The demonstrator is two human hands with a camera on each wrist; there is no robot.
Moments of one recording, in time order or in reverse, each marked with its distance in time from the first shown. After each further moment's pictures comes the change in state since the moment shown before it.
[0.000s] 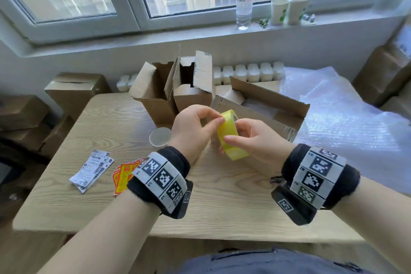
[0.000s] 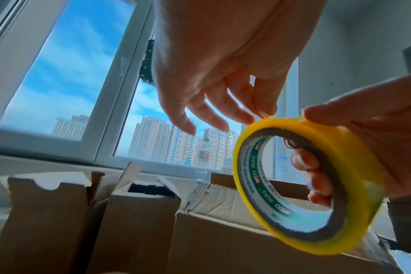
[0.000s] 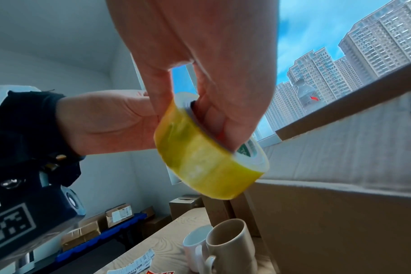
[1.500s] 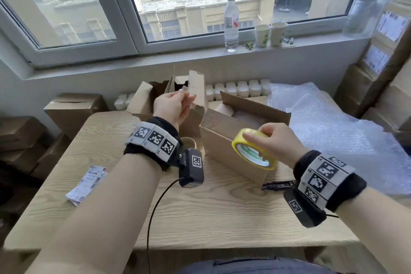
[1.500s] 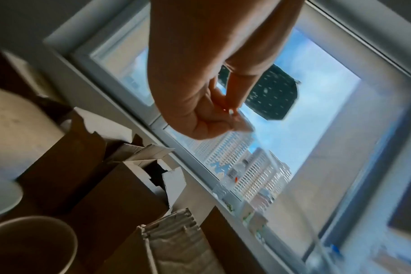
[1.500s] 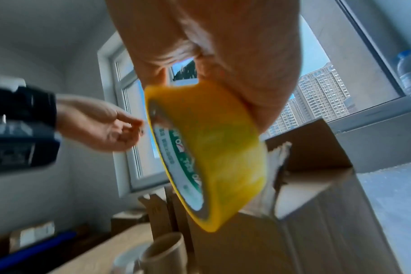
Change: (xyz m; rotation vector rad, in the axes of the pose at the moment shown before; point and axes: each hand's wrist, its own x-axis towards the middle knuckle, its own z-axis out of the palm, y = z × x) left_hand 0.049 0.036 -0.031 -0.824 0.178 -0.583; right_hand -0.027 0.018 -0.044 -0.172 0.344 0.103
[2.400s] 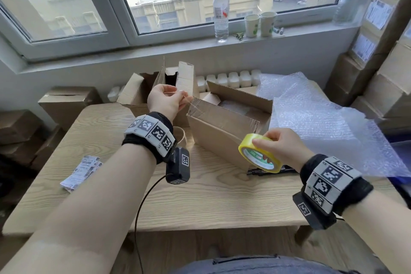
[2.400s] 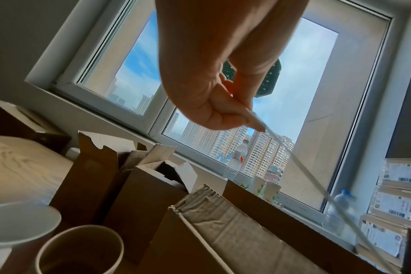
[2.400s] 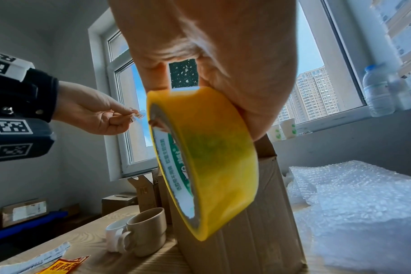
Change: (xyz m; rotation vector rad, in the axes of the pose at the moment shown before) left_hand -0.015 -0.030 0.018 0.178 0.088 0.177; right_hand -0.037 0.042 -0.034 -0.093 -0.005 0.067
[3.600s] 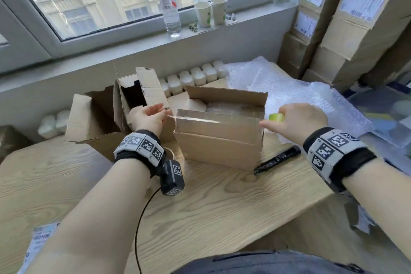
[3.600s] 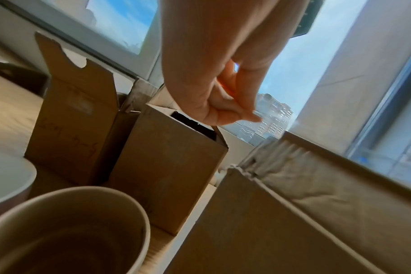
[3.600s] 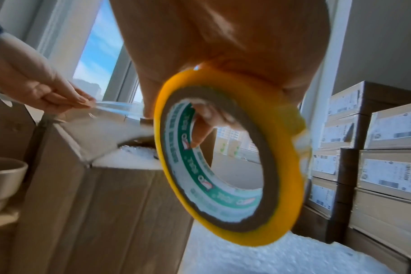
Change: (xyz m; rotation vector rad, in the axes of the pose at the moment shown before) left_hand 0.147 -0.085 -0.006 0.102 -0.283 -0.121; right_hand 0.040 -0.028 0.008 -0.802 0.351 0.326
